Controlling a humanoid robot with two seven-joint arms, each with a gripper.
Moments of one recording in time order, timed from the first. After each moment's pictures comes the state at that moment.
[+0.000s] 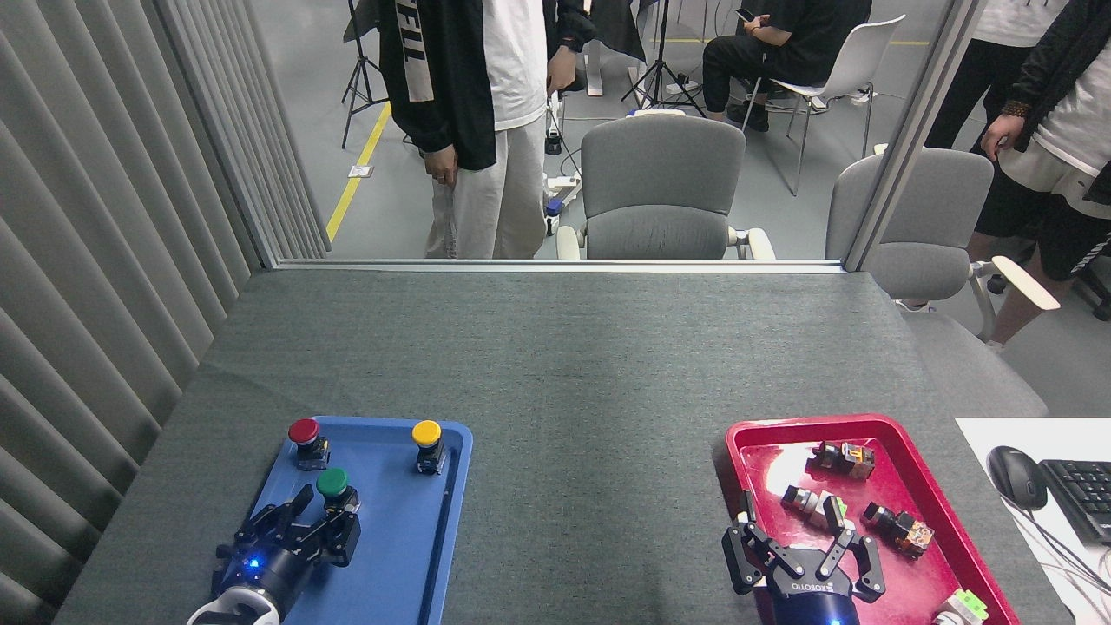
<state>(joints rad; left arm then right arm) -0.27 0.26 -0.12 -0.89 -1.25 -0.27 0.17 0.12 0.02 0.02 -1.53 1.45 0.06 -0.19</state>
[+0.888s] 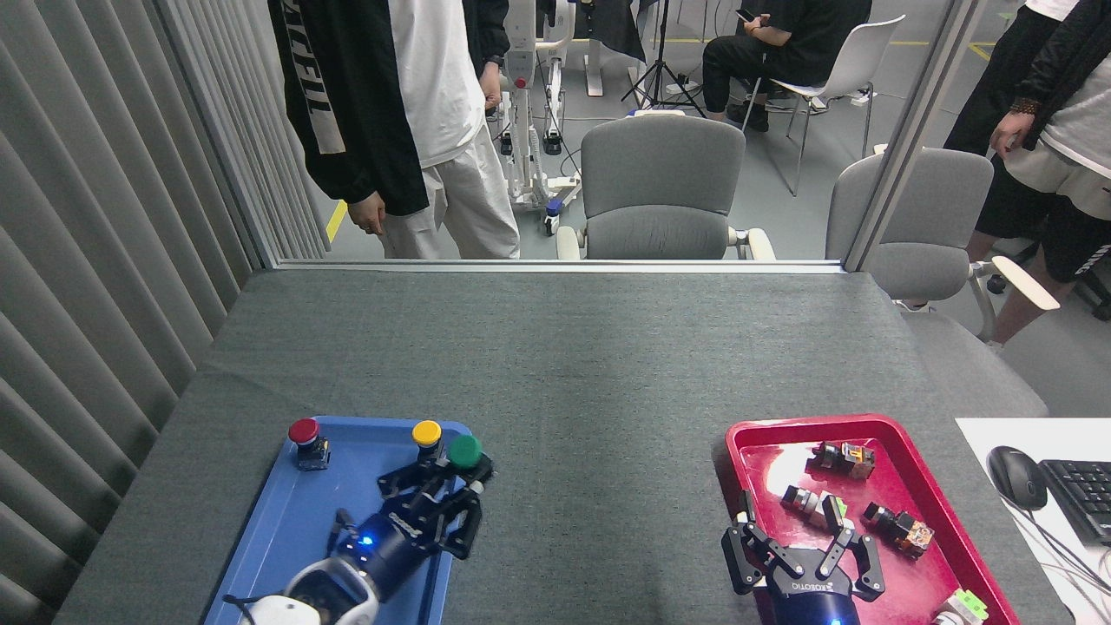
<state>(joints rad) -0.29 0.23 -0.46 -1.17 -1.23 -0.39 0.23 0.12 0.02 0.02 -1.53 1.44 0.05 -0.18</state>
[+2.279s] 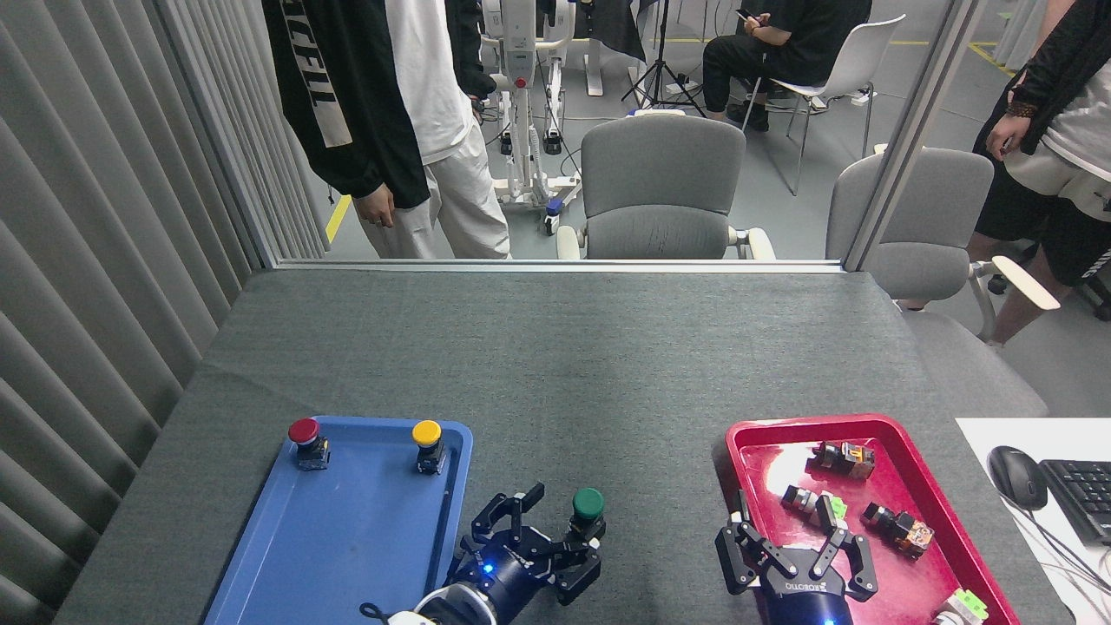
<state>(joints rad) -0.35 0.03 -0.64 -0.98 -1.22 -0.17 0.23 0.11 0.03 0.03 -1.53 1.44 0.05 -0.19</state>
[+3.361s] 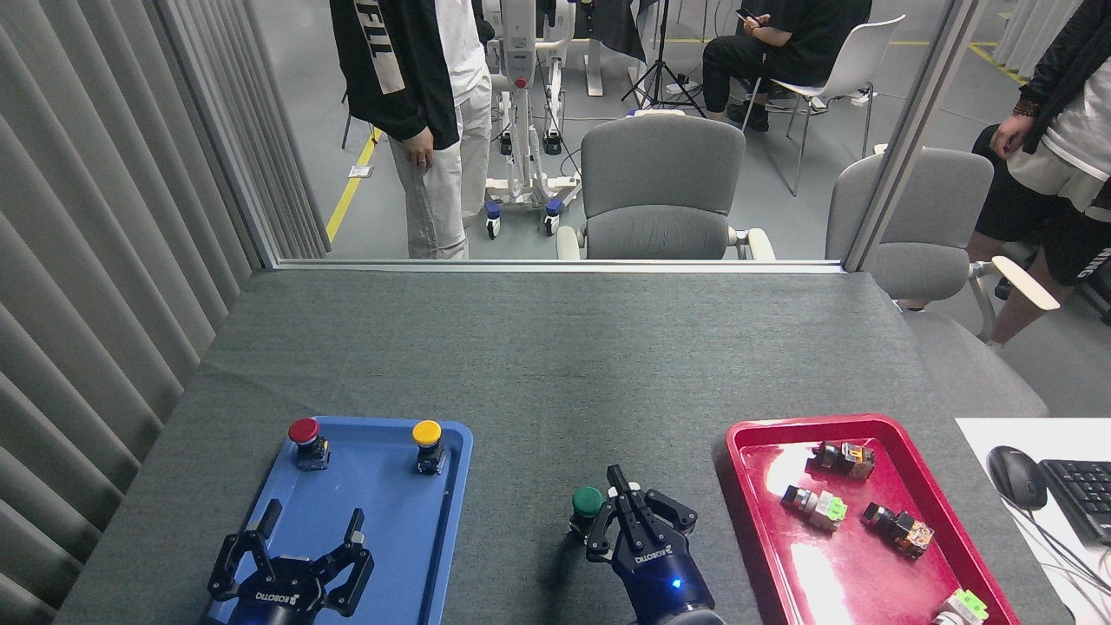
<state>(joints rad) 0.10 0.09 0.07 -1.50 -1.50 -0.17 0.25 -0.10 0.05 0.41 -1.29 1.45 0.08 -0.16</state>
